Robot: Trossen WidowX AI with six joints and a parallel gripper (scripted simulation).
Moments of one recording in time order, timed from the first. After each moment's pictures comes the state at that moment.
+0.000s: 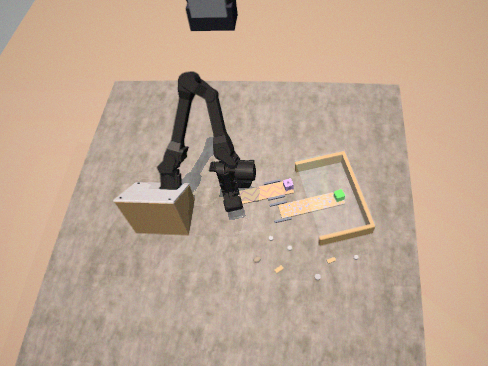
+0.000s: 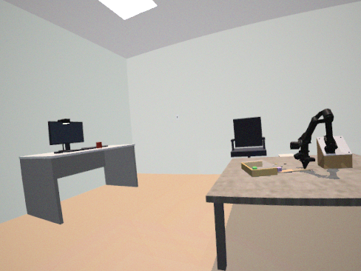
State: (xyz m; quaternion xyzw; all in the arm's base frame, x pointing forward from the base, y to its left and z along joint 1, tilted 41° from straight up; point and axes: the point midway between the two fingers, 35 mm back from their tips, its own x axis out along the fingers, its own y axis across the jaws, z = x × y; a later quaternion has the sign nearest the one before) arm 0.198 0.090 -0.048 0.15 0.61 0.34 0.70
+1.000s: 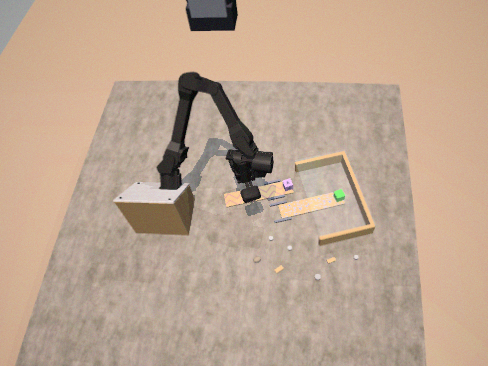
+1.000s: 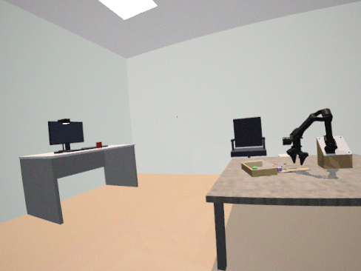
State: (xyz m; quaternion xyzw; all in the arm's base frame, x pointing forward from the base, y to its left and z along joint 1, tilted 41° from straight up) arm 0.254 0.073 -0.006 0.11 0.60 0.38 0.70
